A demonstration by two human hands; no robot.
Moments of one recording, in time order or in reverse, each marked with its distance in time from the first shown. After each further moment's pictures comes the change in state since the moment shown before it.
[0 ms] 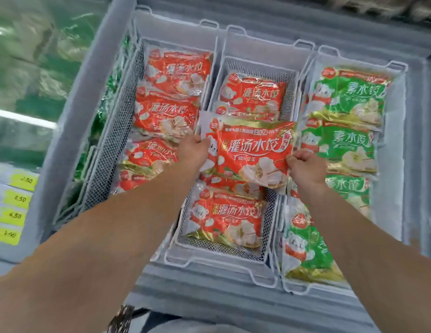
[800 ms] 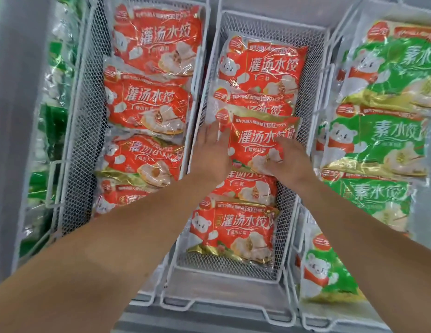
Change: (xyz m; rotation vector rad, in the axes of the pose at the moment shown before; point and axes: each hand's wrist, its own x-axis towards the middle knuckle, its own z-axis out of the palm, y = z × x) left_hand 0.080 -0.033 0.059 1.073 -0.248 0.559; right_hand 0.081 0.023 0.079 -0.653 -0.397 -0.284
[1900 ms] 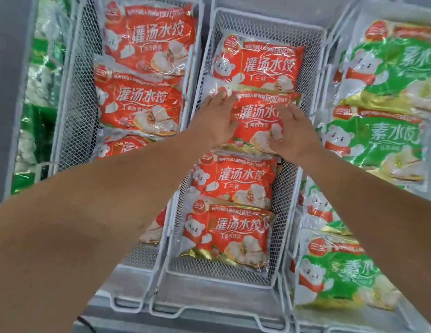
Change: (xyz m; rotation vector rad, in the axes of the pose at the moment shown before) left_hand 0.072 0.008 -0.042 -0.030 -0.067 0.103; right_hand 0.049 -0.008 -0.041 -0.278 0.018 -0.135
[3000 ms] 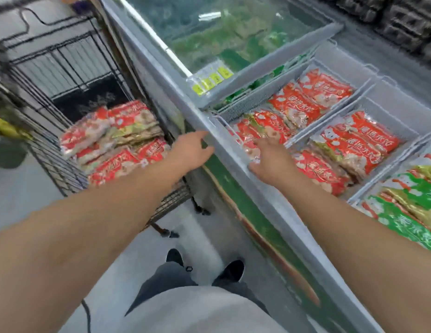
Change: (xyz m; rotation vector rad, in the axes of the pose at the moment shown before) left_hand -0.581 -0.022 0.095 -0.345 0.603 -0.762; right_hand -0.404 -0.200 0.086 -0.327 -0.023 -0.785
